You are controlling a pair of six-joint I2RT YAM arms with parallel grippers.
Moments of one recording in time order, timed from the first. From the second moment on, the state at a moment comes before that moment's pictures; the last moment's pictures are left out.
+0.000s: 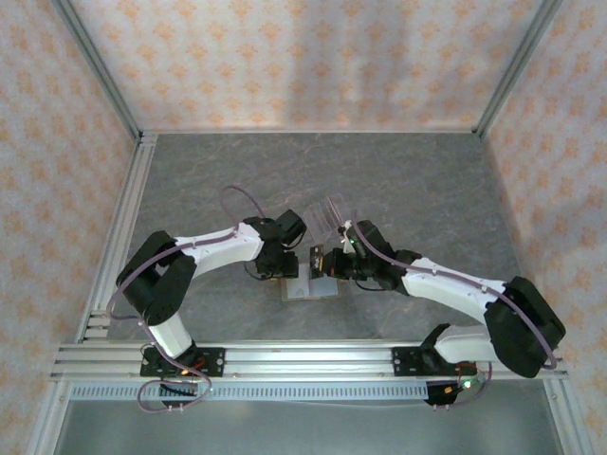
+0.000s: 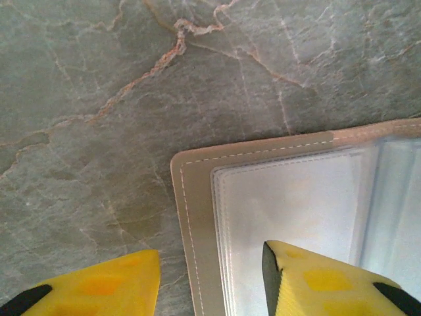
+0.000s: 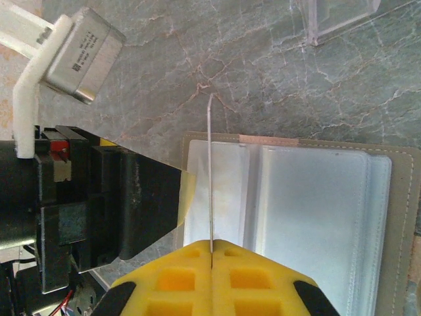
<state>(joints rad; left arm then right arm) -0.70 1.71 1.05 -0.75 0.08 -0.78 0.74 1.28 0.62 -0.11 -0.31 0.83</state>
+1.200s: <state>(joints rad) -0.70 1.71 1.04 -0.76 0.08 -0.78 0.74 1.40 0.57 0.03 -0.33 0.84</state>
